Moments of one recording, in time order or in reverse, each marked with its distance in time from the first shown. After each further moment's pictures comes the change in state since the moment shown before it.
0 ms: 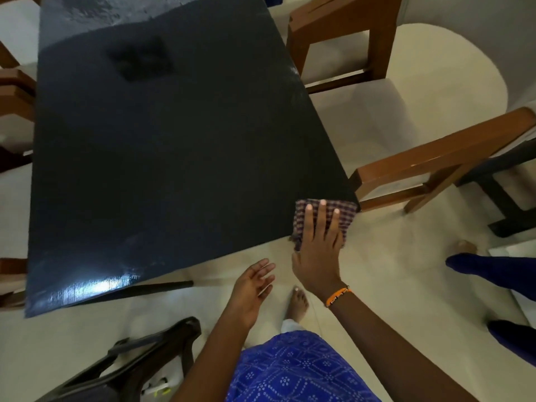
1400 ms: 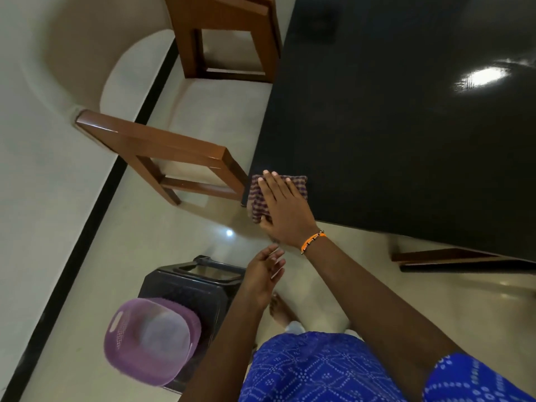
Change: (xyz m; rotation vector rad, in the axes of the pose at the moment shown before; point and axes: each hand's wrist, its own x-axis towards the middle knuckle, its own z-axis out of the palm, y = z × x) left_hand -0.095 0.000 -0.307 -0.496 0.312 0.120; right_hand -0.058 -0.399 0.081 -0.072 -0.325 -0.999
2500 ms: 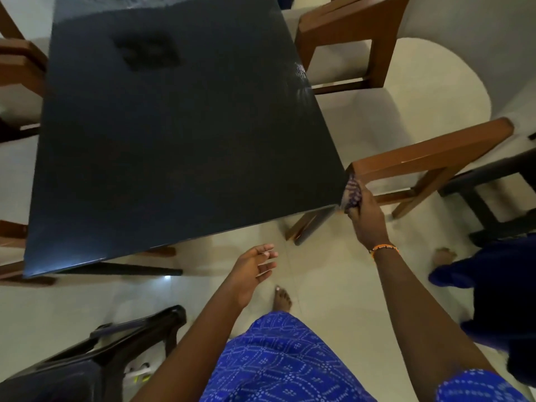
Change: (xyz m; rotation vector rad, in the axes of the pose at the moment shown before) left_hand -0.031 -0.154 0.278 0.606 -0.426 -0.043; right_hand -0.395 0.359 -0.011 0.502 0.540 1.020
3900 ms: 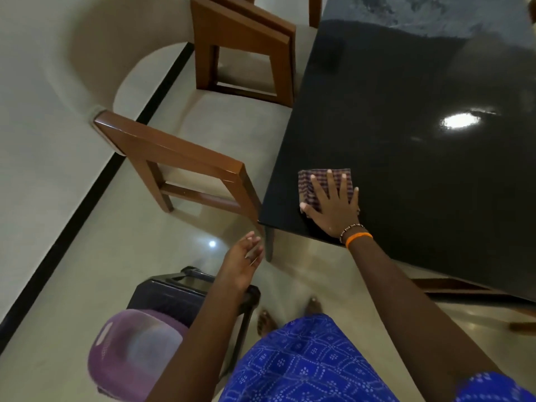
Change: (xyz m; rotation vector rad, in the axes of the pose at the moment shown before) left_hand -0.111 0.006 -0.376 -0.853 0.433 0.129; right_hand -0.090 -0.405 0.289 -0.589 -0.509 -0.620
